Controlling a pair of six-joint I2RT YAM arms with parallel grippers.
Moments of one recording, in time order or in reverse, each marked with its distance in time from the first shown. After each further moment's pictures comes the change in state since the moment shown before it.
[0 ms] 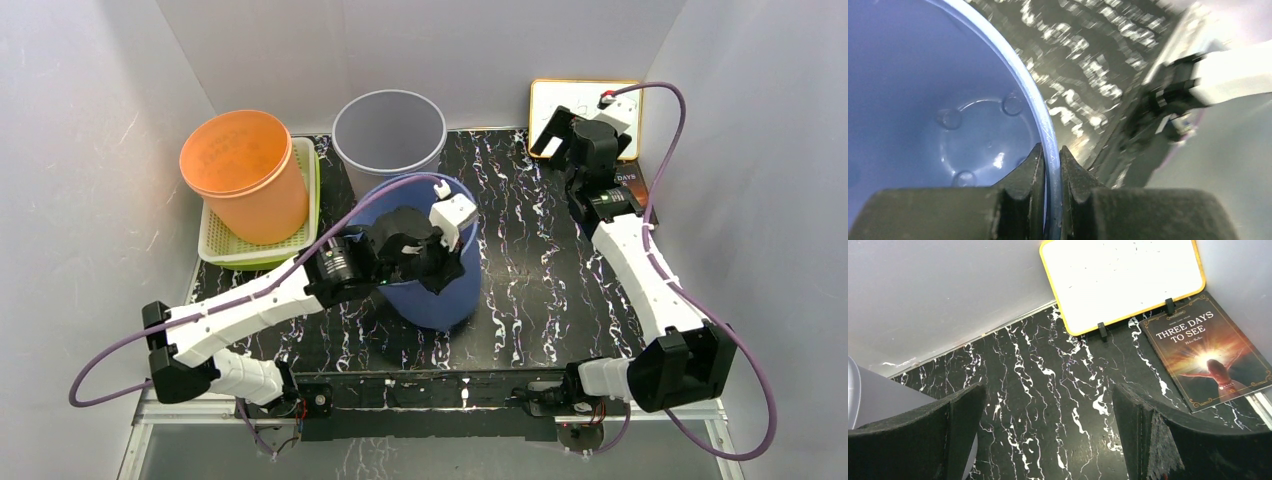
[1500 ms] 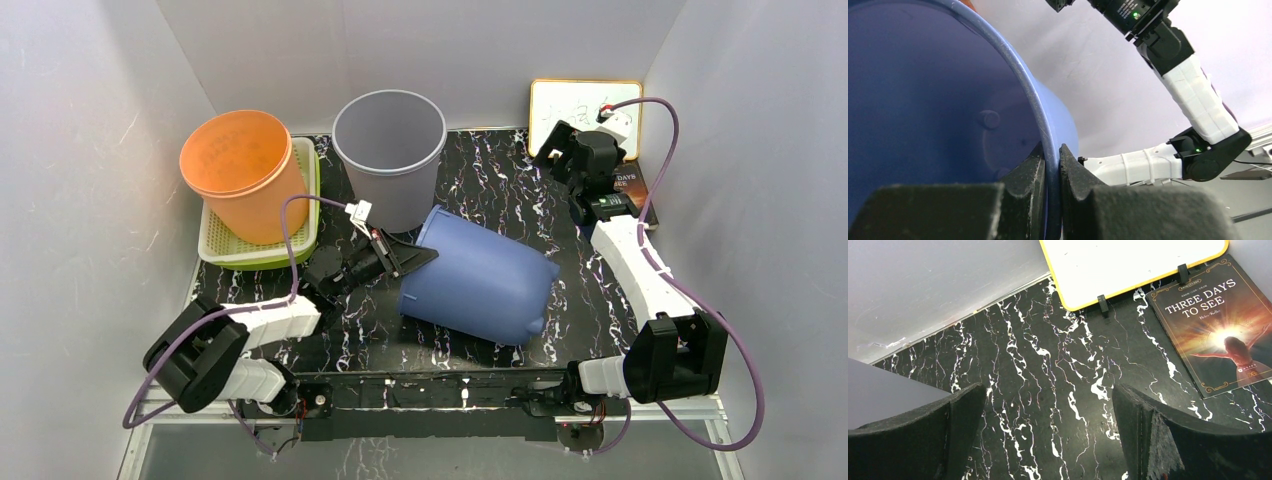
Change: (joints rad) left arm 0.468 -0.021 -0.989 1.697 0.473 -0.874; right arm -0.087 0.040 -0.097 0.052 -0.128 0.048
